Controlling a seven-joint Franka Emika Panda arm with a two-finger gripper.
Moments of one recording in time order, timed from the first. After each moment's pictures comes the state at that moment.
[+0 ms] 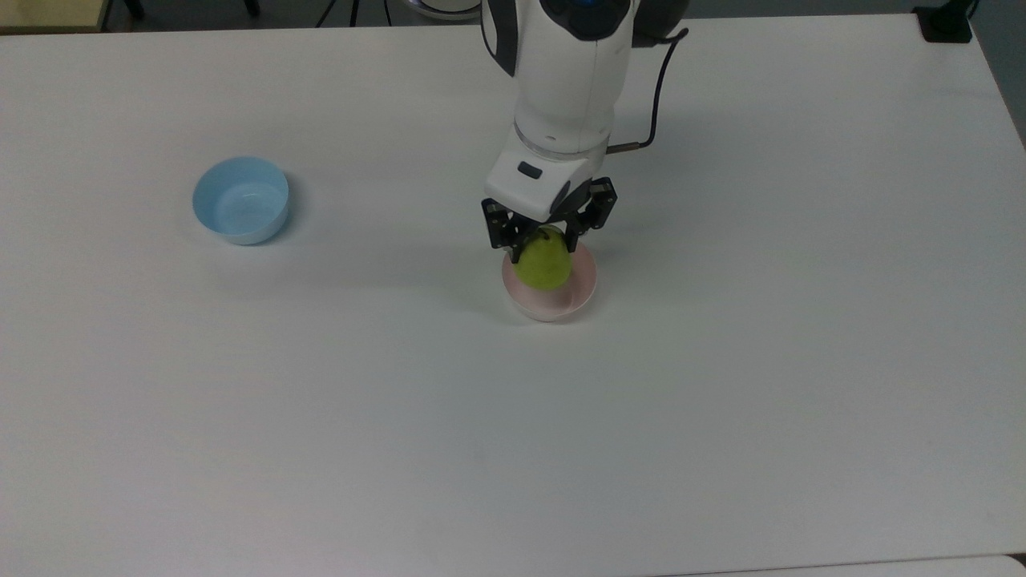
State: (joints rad) arm 0.27 0.38 -0.04 -1.63 -0.06 2.09 -0.01
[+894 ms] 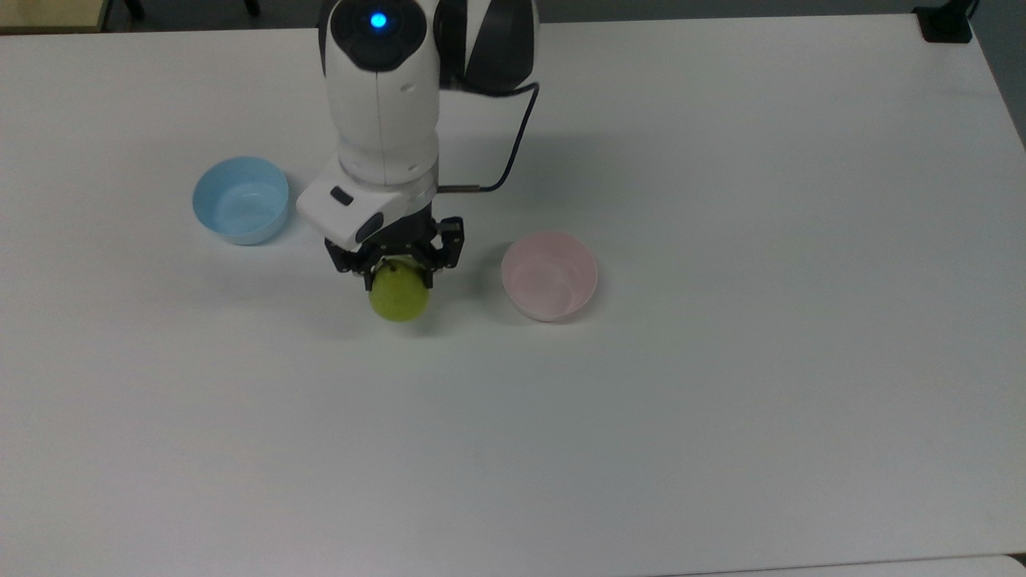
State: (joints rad) arm 0.05 0.44 -0.05 -1.60 -0.08 2.17 -0.08
